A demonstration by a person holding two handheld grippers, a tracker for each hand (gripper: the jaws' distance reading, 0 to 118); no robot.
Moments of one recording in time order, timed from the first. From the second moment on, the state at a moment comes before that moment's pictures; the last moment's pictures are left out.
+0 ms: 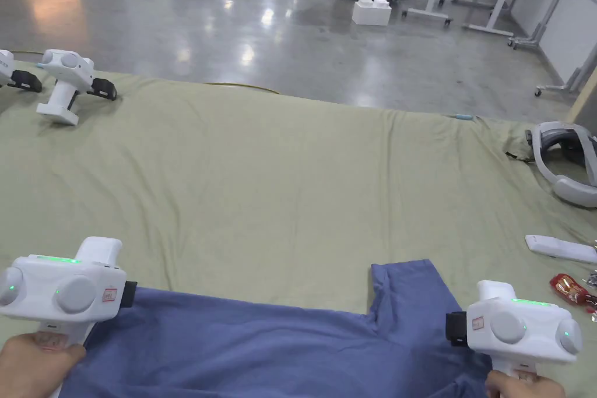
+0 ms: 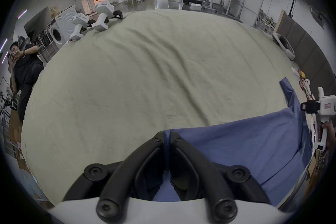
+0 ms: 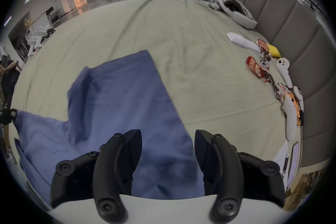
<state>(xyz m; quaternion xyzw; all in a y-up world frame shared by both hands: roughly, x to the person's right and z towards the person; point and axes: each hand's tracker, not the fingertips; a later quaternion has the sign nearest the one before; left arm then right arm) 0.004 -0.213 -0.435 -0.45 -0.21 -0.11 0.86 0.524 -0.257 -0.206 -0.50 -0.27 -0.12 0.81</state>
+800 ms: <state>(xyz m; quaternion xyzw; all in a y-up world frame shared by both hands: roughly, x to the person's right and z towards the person) -0.023 -0.180 -0.394 -0.42 -0.21 -0.08 0.88 0.497 -0.180 -0.143 -0.40 -0.23 -0.11 0.88</state>
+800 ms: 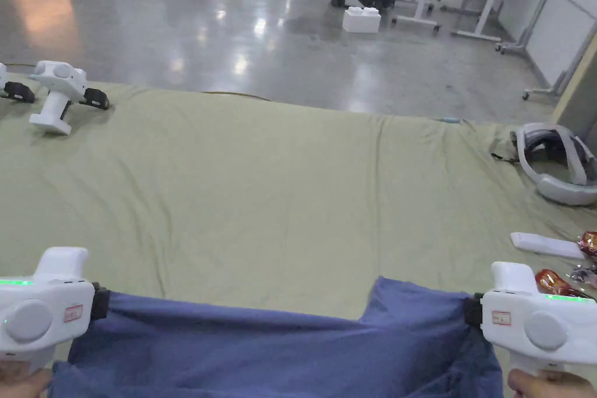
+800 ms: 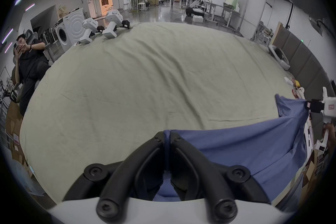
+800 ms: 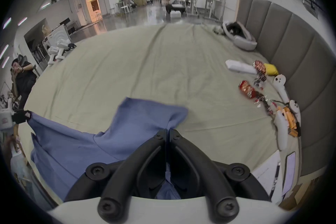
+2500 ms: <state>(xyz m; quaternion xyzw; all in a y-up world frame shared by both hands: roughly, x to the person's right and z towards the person) -0.044 -0.146 -0.265 -0.29 -0.23 -0.06 0.93 0.327 -0.150 -0.037 -0.20 -0.27 0.01 0.94</state>
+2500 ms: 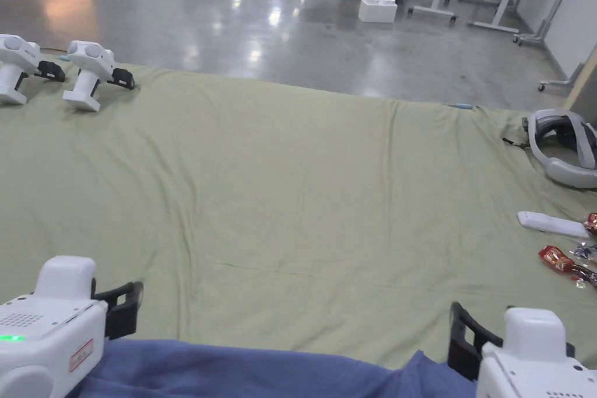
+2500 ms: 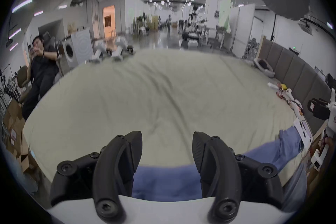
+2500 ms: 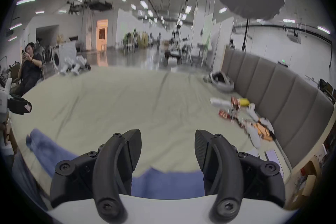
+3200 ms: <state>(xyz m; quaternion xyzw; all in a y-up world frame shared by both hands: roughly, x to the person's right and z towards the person) -0.029 -0.114 -0.268 -0.13 -0.22 -0.02 0.97 0.273 -0.109 -0.092 -0.04 -0.28 0.00 0.96</state>
